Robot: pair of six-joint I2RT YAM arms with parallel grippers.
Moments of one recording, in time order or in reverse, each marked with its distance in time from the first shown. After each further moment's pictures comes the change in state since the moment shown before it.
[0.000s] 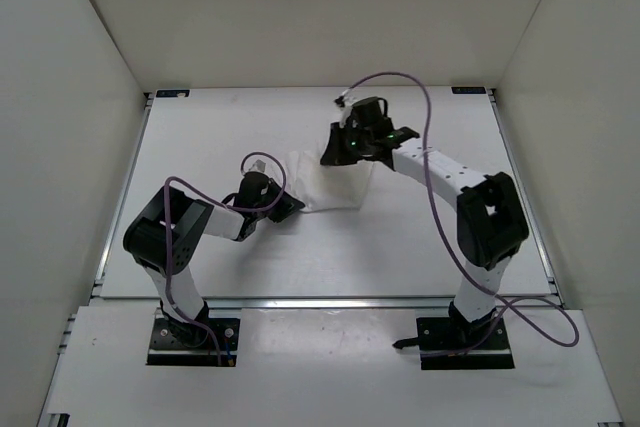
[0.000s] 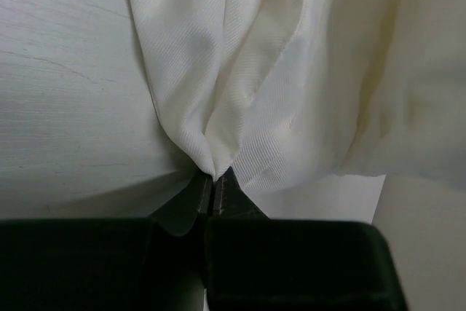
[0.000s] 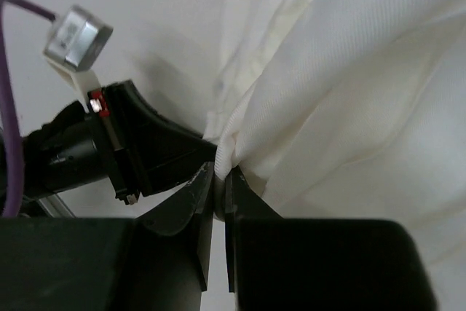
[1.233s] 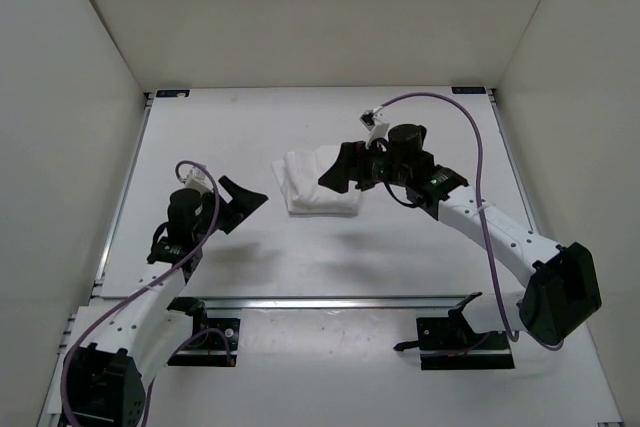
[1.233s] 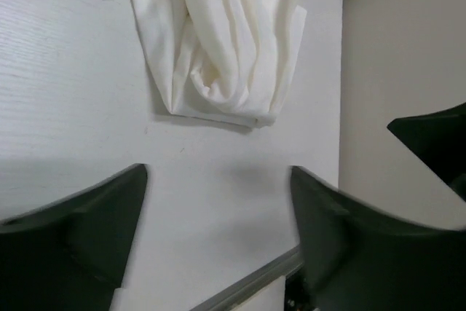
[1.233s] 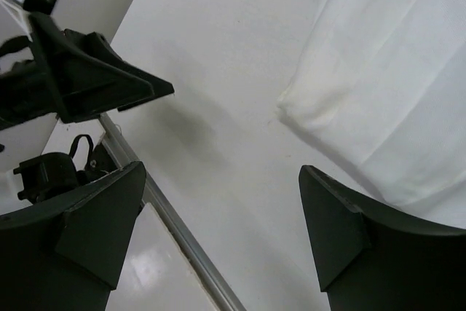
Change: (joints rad) left arm 0.275 -0.956 -0.246 -0.502 0.147 0.118; right arm 0.084 -0.476 -0.380 0.175 -0.052 0.107
